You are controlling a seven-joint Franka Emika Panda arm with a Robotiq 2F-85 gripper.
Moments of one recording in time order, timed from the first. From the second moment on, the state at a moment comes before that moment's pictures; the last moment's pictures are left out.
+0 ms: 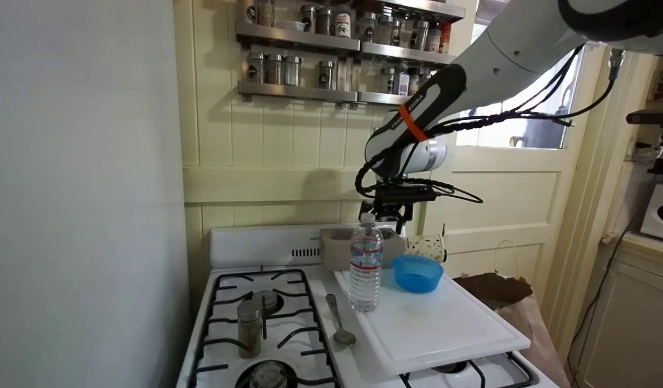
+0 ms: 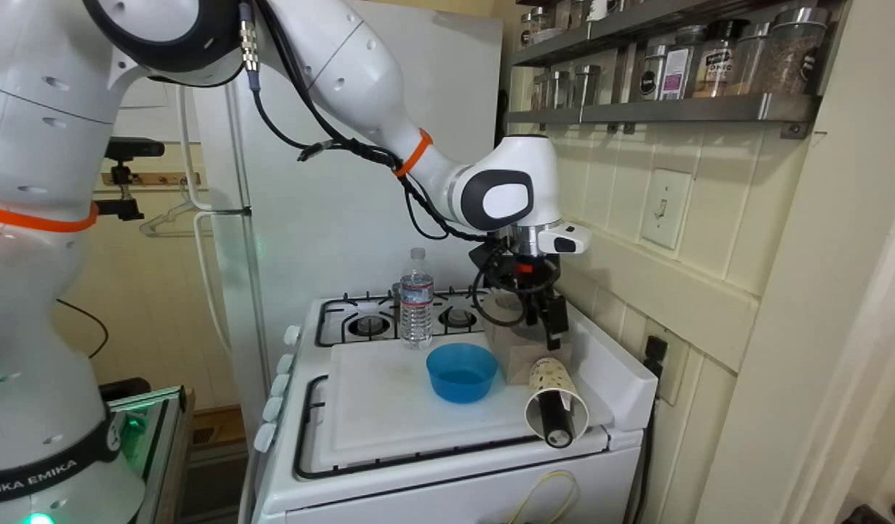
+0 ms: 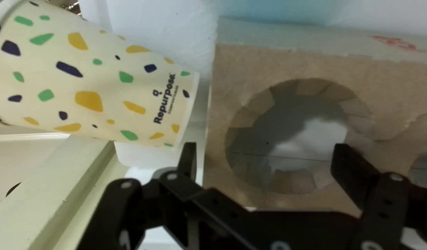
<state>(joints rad) -0.01 0.42 -0.09 -1.85 -0.07 2.44 0.18</state>
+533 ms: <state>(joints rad) 0.00 0.34 -0.10 -1.91 -0.07 2.45 0.27</state>
